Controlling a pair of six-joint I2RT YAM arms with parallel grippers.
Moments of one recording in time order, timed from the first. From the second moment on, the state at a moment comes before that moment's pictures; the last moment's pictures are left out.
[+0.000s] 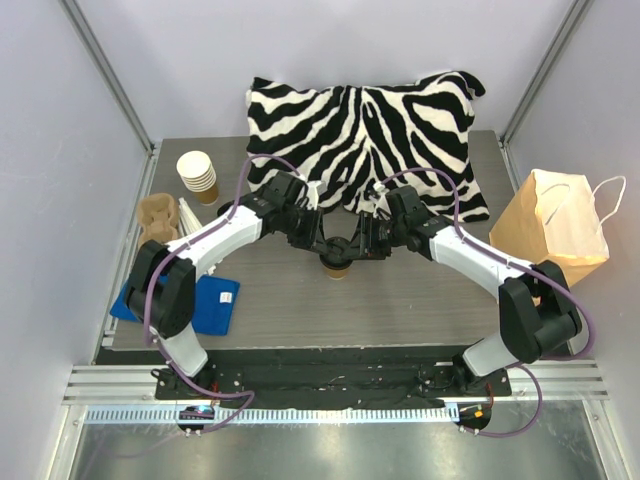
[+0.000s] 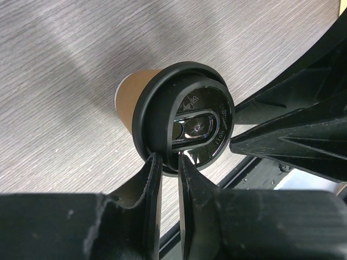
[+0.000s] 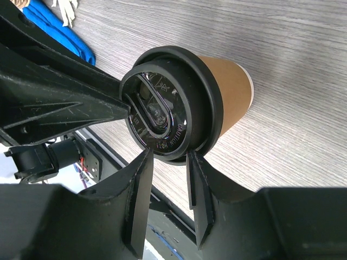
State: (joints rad) left arm -0.58 1.72 1.29 -0.52 0.42 -0.37; right arm 0.48 1.50 0.96 -0.29 -0.47 0.57
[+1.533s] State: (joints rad) left arm -0.52 1.65 1.31 -0.60 0.37 -0.37; right arm 0.51 1.54 1.12 -0.39 -0.47 0.44
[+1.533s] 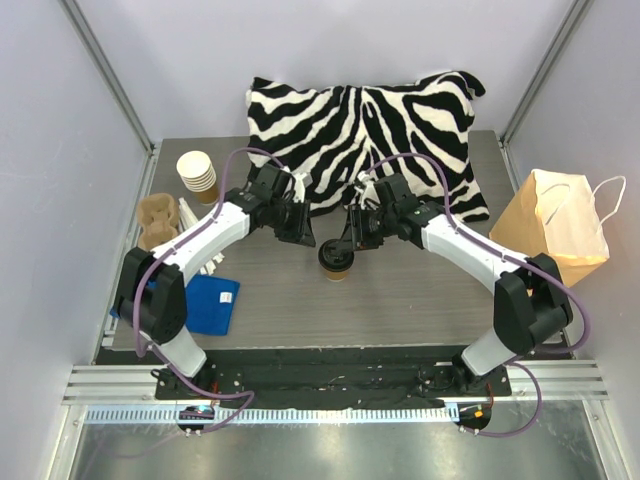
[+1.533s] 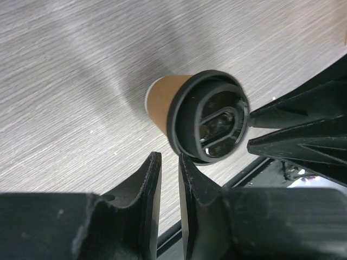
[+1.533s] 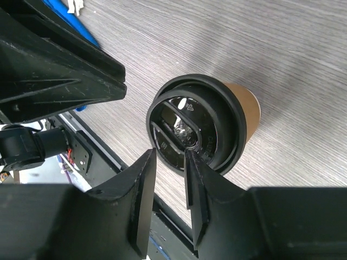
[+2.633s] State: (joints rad) left arm -0.57 1.74 1.32 -0.59 0.34 -0.31; right arm 0.51 1.58 1.11 -0.37 -0.46 0.42
